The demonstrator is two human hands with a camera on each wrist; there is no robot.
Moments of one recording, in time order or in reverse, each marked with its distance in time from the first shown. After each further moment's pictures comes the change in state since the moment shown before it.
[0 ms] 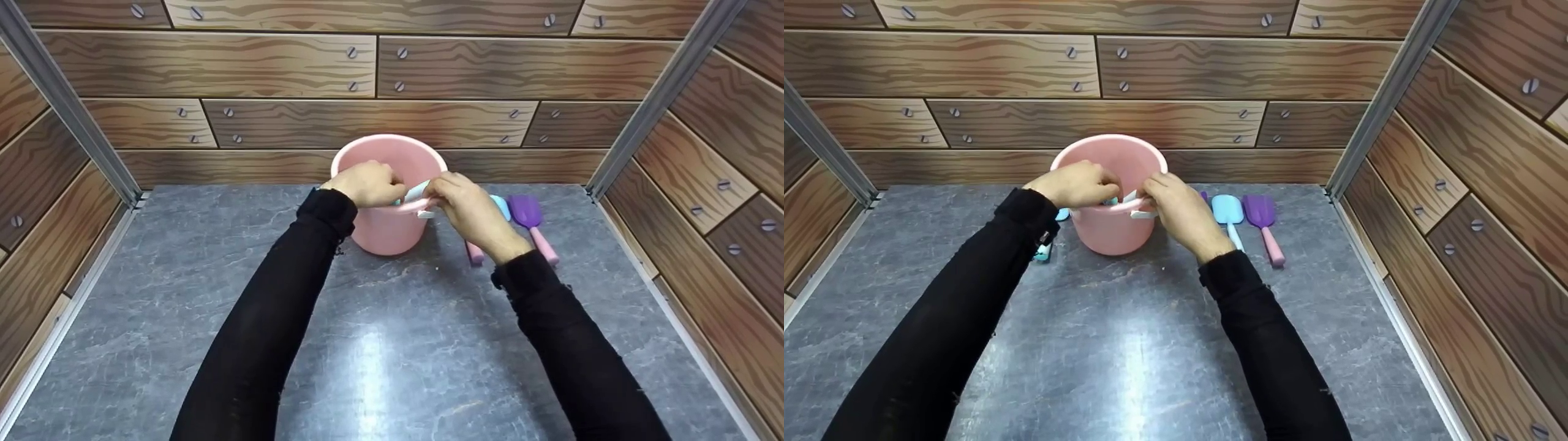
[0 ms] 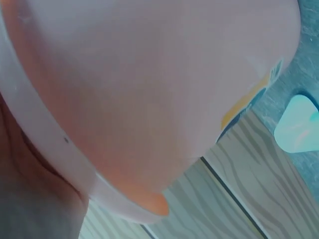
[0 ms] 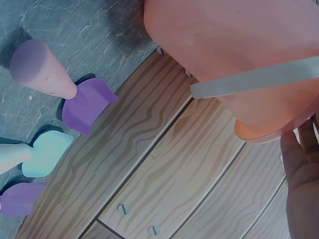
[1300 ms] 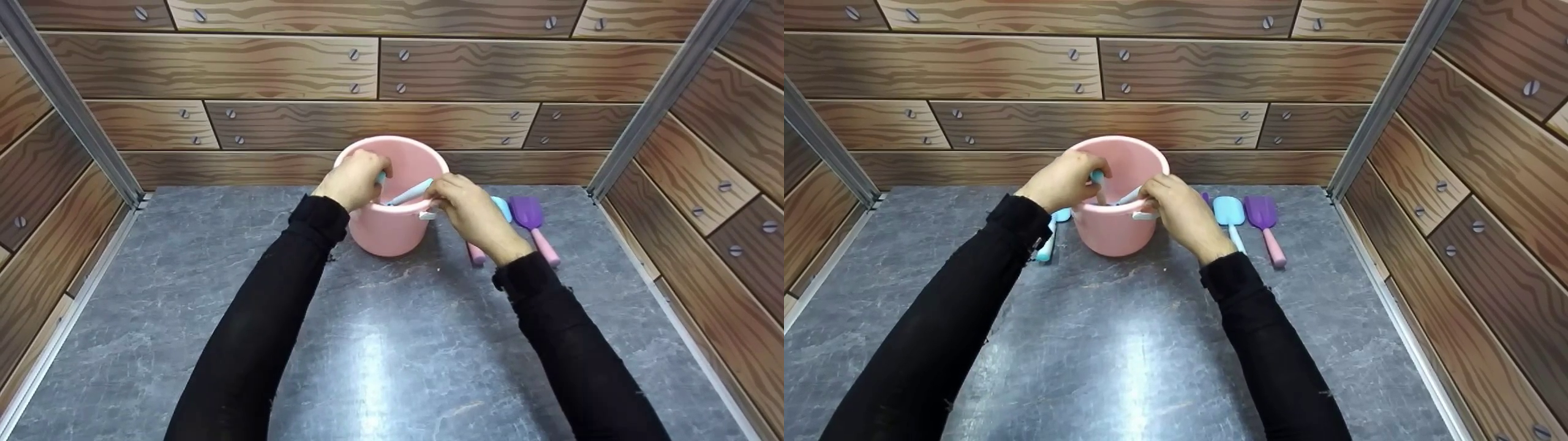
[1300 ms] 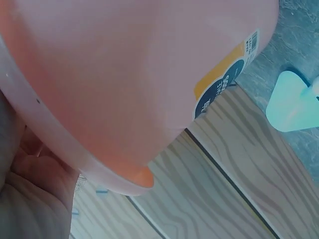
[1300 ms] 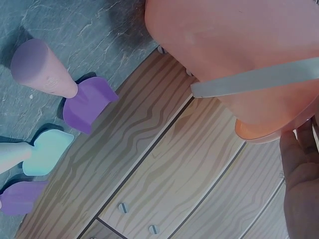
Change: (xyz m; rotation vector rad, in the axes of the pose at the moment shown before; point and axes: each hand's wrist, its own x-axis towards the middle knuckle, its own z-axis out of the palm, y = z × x) left_hand -0.013 -0.014 0.000 -0.026 0.248 0.002; right_hand 0.000 0.000 0.002 0.016 0.011 0.012
